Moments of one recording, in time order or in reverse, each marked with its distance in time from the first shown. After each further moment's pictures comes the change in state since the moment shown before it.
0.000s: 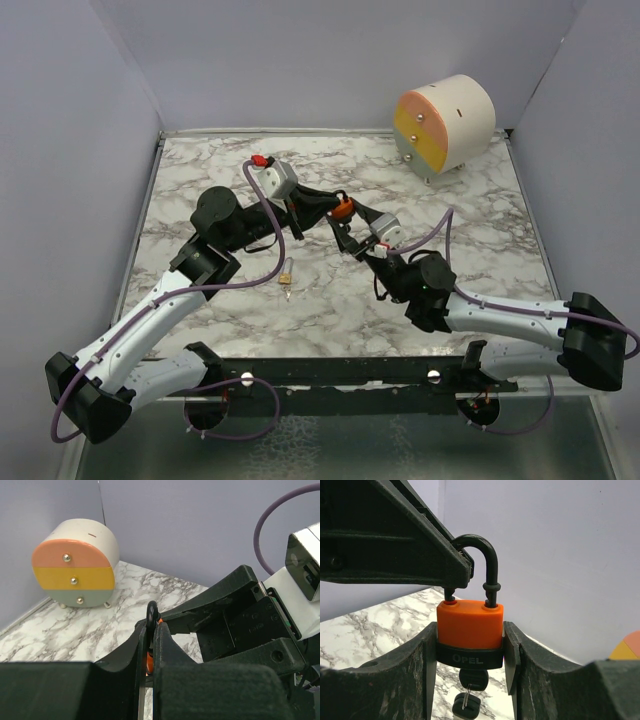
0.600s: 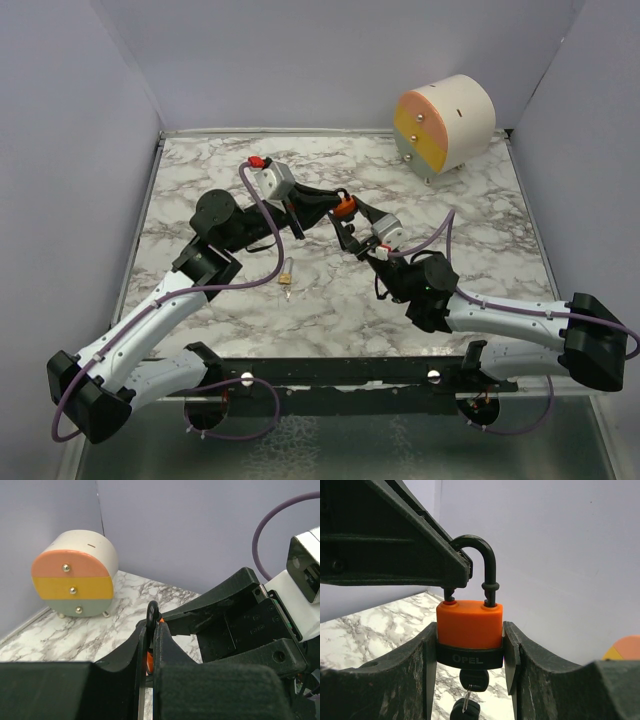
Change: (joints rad) left arm -0.001 0.001 -0.023 0.070 0.005 -0.016; right arm 0.000 -0.010 0.000 0.023 0.000 -0.040
